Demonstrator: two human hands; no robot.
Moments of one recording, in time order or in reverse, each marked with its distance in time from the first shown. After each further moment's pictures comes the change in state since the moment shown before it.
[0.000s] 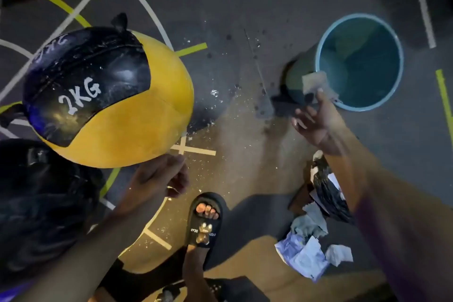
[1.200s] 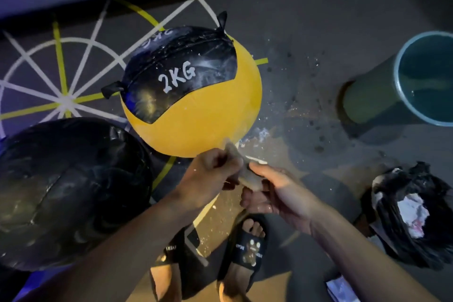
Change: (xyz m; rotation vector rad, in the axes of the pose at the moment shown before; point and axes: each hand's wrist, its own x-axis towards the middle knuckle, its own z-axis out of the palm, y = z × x) left_hand -0.006 -0.043 -0.070 0.161 -0.014 0.100; right_hand -0.170 0.198 0.089 -0.457 -0.709 0.157
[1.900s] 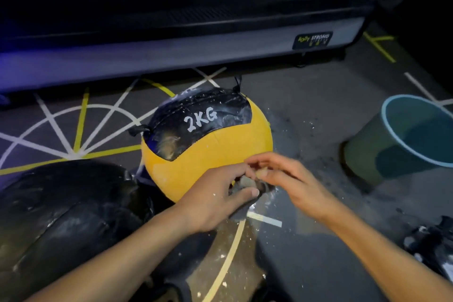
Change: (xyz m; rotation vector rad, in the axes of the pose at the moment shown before) left_hand 0.017 -0.009 -0.054 0.680 -0.099 0.815; right_hand 0.044 -0.022 0.006 -0.879 0.037 -0.875
